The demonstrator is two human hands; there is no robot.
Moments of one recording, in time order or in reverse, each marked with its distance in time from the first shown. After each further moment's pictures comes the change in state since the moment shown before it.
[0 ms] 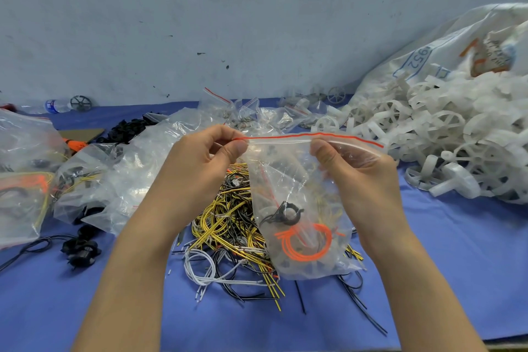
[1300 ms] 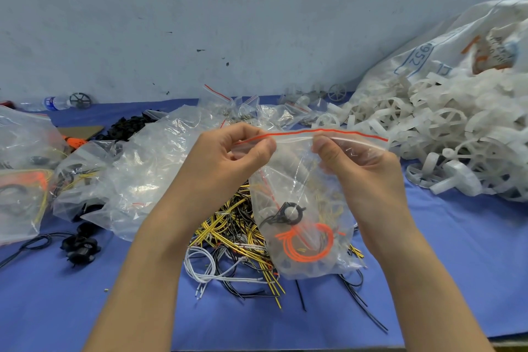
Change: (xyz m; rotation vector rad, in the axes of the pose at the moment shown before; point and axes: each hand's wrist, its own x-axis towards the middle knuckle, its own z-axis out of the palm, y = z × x) left_hand -0.002 0.012 0.020 -0.295 -0.090 0.015; right_hand -0.005 -0.010 -0.001 0.033 -0.011 0.070
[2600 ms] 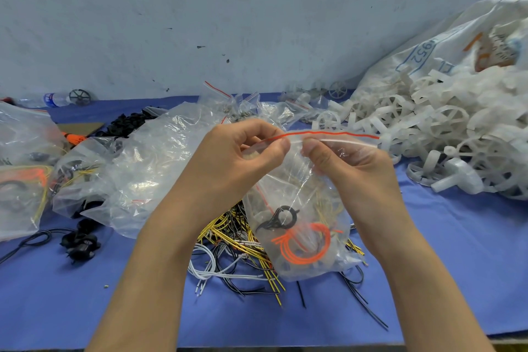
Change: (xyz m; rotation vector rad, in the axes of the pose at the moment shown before) left_hand -0.002 0.015 0.004 0.149 -0.051 0.050; right_hand -0.001 0.001 0.002 -0.003 -0.167 -0.049
